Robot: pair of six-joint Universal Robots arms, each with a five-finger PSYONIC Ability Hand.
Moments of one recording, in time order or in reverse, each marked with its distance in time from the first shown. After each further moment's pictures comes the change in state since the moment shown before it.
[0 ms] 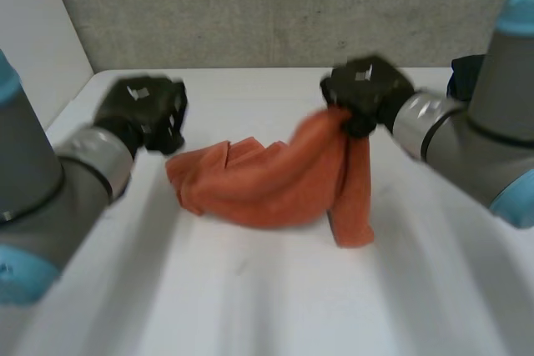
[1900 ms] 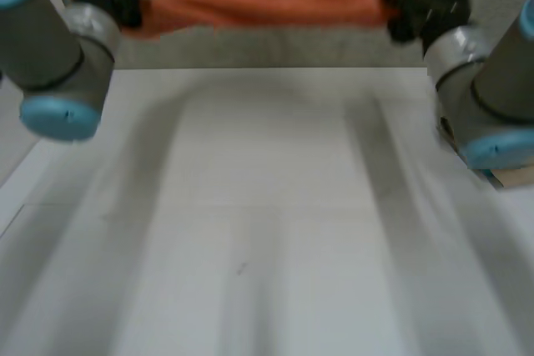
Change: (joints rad) left arm 0.135 -0.397 0.681 0.114 -0.004 0.310; right arm -0.082 0.061 -0.071 -0.472 0.179 0.203; left_hand -0.039 -0.010 -0.003 0.000 -0.010; right_hand -0.032 0.003 -0.003 -0.005 0.005
